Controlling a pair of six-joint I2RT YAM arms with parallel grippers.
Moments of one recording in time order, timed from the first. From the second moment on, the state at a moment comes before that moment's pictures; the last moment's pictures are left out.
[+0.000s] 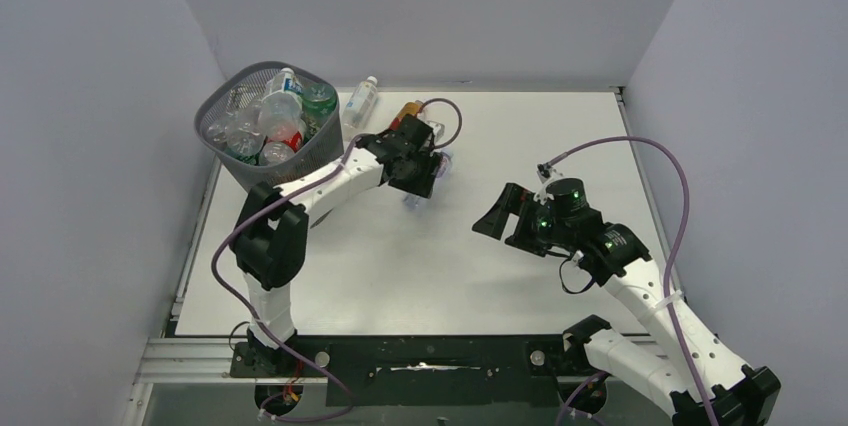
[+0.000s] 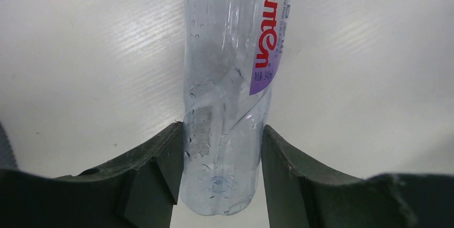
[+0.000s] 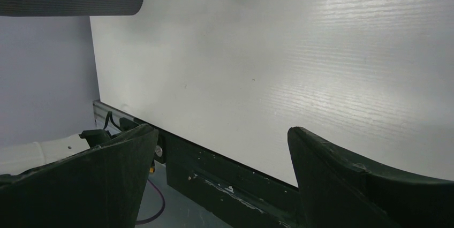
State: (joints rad) left arm -0.68 1.92 1.49 -0.59 -0.03 -0.28; right arm 0.49 0.86 0.81 -0.67 -0.22 0.80
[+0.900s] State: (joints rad) left arm -0.67 1.67 2.06 -0.91 0.01 -0.30; right arm 0.48 0.88 0.81 -0.64 -0.25 0.81
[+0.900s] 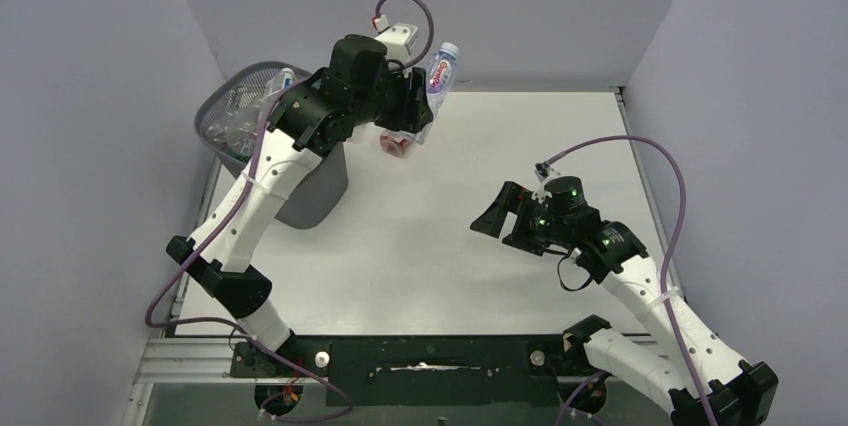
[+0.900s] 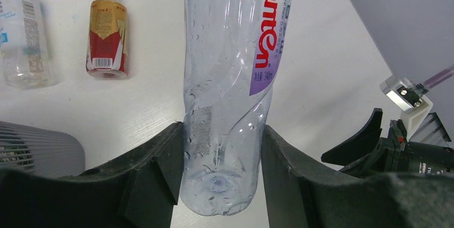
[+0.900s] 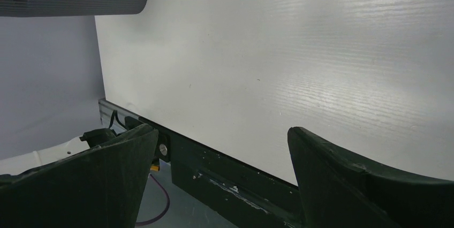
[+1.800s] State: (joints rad) left arm 0.04 1.67 2.26 -0.85 0.22 -0.36; right arm 0.48 0.96 0.80 -0.61 -0.29 0.82
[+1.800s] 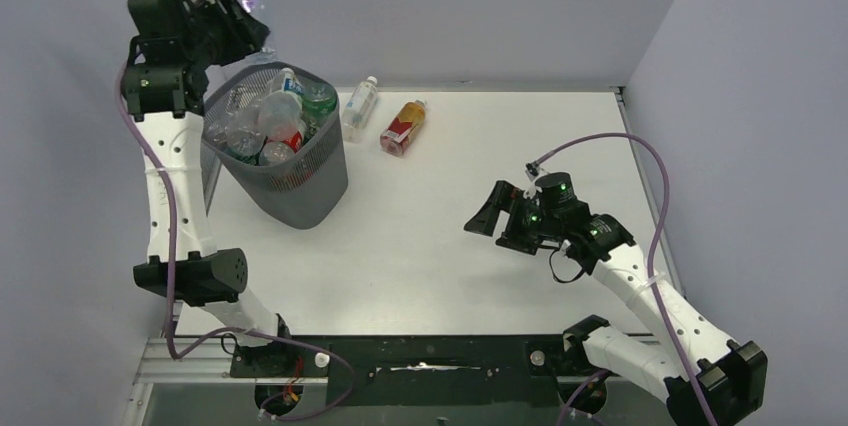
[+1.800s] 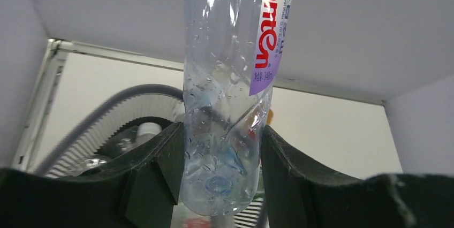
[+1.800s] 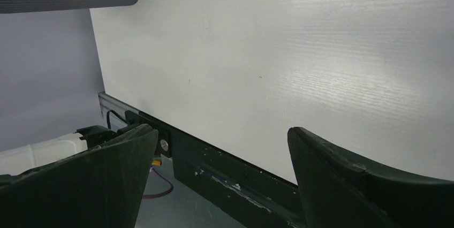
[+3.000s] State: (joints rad) left arm 0.19 1.50 1.38 -0.01 0.18 -0.20; right arm 0.47 1.04 0.80 -0.55 -0.33 0.80
